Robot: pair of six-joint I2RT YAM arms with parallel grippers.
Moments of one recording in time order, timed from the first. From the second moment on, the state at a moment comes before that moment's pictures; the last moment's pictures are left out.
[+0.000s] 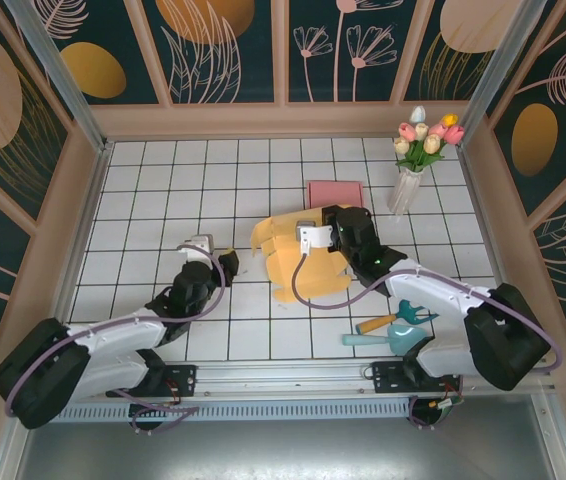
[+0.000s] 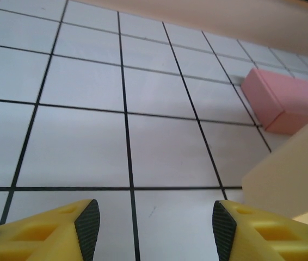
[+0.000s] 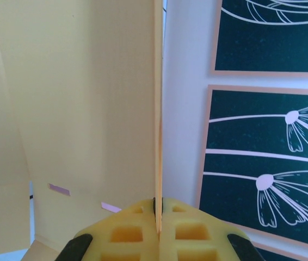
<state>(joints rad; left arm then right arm) -0.72 1.15 0.22 0.53 -0.40 -0.50 0.68 1.31 0.67 0.25 0.28 -1.40</state>
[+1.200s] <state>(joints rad) -0.72 1.32 0.20 0.75 -0.32 -0.38 0.67 1.52 0.54 0.59 0.26 -1.44</state>
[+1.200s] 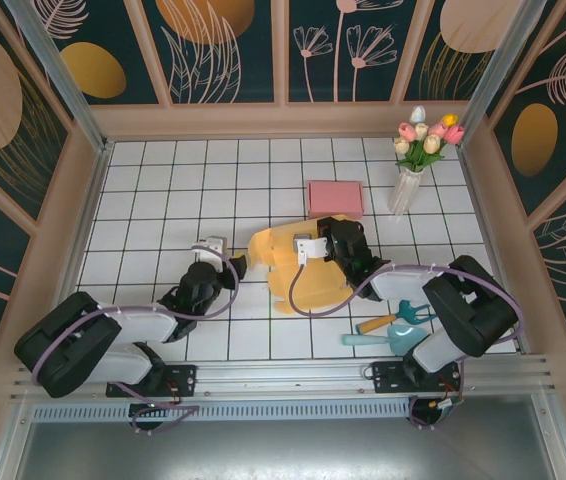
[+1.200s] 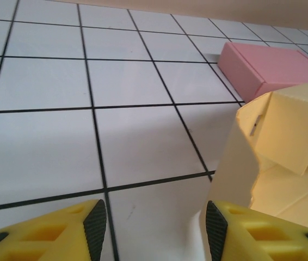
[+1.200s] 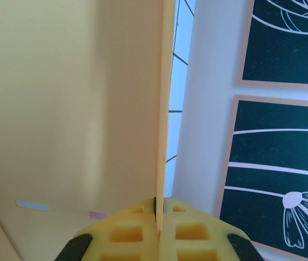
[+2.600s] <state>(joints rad) -0.72 1.62 0.34 0.91 -0.04 -0.40 0.68 1.52 0.52 0.65 0.27 -1.47</state>
